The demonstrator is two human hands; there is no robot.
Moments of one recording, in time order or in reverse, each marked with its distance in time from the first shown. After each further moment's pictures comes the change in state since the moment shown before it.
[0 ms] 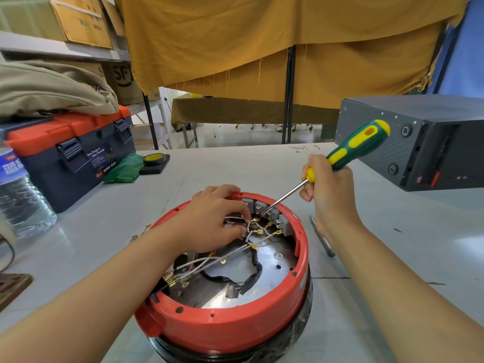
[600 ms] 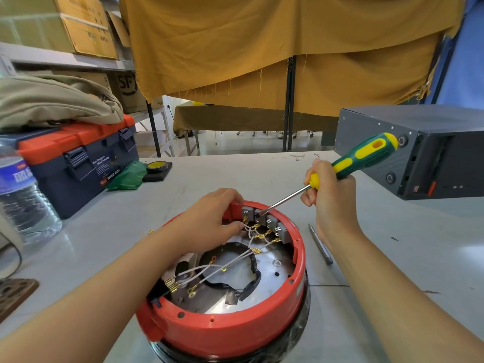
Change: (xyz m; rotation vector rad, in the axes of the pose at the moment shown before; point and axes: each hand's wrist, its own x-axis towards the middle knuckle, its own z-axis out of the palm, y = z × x) left_hand 0.003 0.002 -0.007 -0.114 0.107 -0.041; right_hand -0.001 -0.009 -0.001 0.079 0.013 -0.057
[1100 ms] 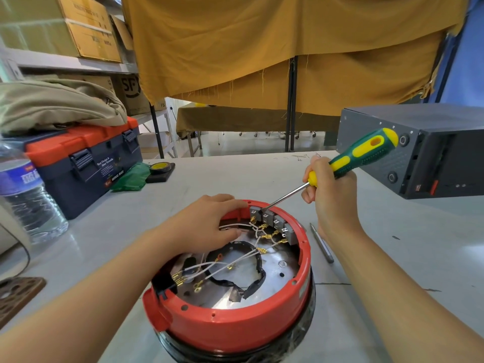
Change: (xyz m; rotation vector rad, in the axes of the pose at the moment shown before) left_hand -0.006 -0.001 -0.009 0.168 -0.112 0.034; right_hand -0.002 -0.005 0.000 -0.074 -0.024 -0.073
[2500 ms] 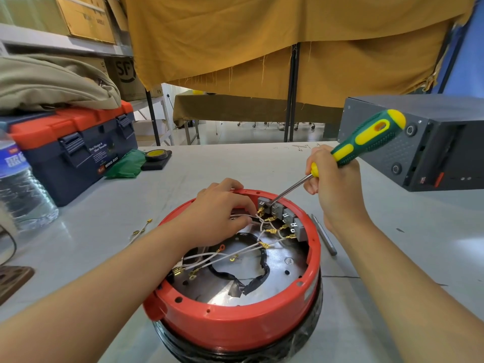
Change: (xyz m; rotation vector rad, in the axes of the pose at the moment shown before) left_hand 0.007 0.010 0.016 -0.137 0.043 -0.054; right_hand 0.004 0.007 0.000 -0.089 -0.071 -0.020
